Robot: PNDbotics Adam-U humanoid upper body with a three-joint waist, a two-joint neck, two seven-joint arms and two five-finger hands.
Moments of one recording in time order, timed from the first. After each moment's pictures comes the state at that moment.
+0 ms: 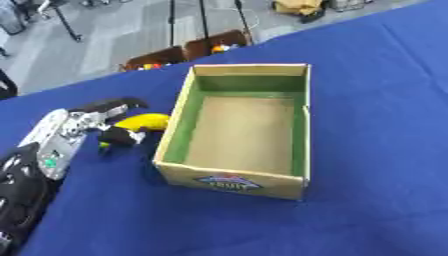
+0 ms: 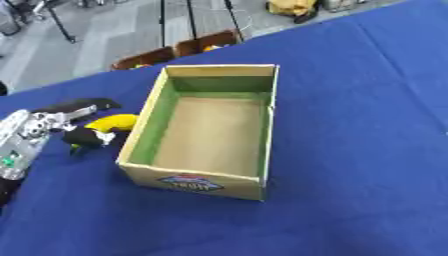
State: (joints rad) left arm -0.99 0.43 -0.15 -0.93 -0.80 -0.05 -0.55; right arm -0.65 -0.46 -0.06 -1.99 0.50 -0.14 -0.41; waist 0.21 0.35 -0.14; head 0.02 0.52
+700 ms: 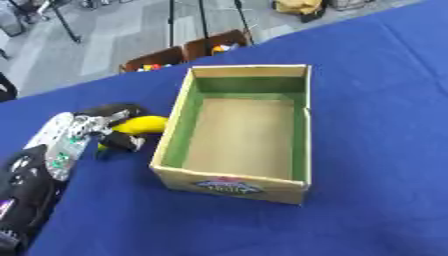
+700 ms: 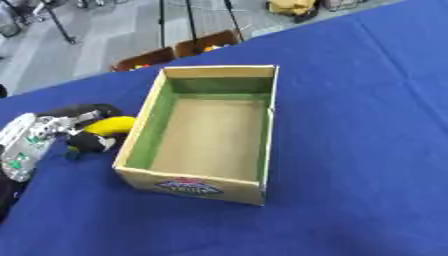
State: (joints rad) left arm -1.00 0.43 -0.13 -0.90 -0.86 -0.04 -0.57; right arm -0.66 -0.46 -0.06 -1.99 0.50 -0.13 -0.41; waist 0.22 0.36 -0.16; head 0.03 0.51
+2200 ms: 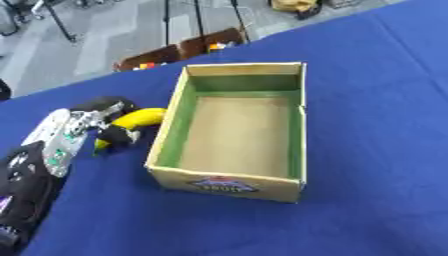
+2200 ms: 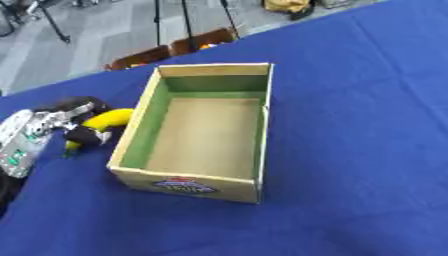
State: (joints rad) left arm -1.00 0.44 -0.11 -0.89 -0.87 0.00 -0.50; right arm -0.66 -0.46 -0.06 -1.99 0.50 -0.13 -0.44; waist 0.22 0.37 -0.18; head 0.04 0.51
